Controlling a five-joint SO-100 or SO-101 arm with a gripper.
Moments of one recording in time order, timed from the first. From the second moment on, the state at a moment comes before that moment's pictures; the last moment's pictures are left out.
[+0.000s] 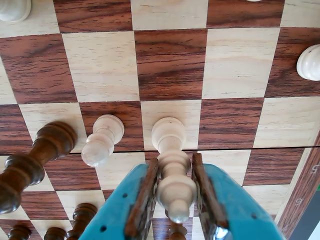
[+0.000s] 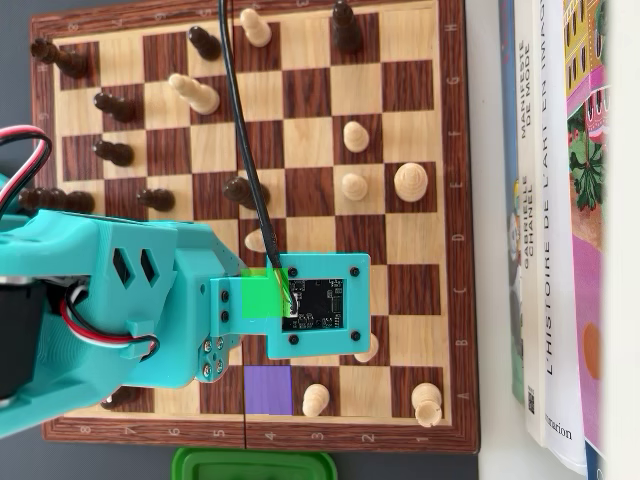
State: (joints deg) arm 9.7 91.4 100.0 69.1 82.0
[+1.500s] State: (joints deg) arm 9.1 95.4 100.0 69.2 82.2
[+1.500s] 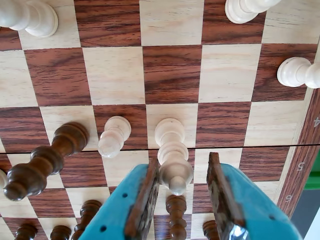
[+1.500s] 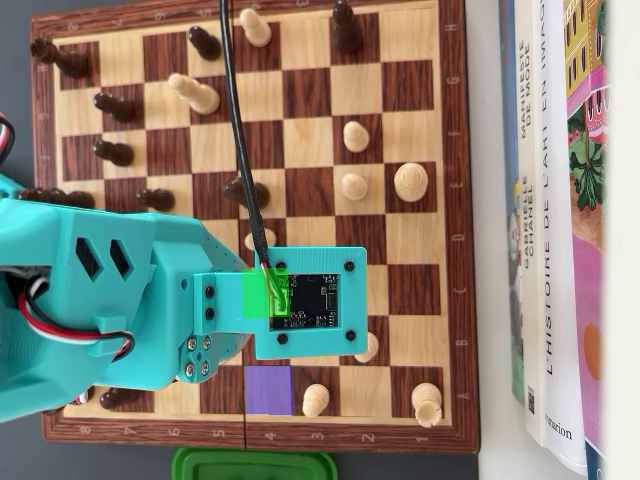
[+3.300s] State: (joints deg) arm 3.1 157.5 141.3 61.9 84.3
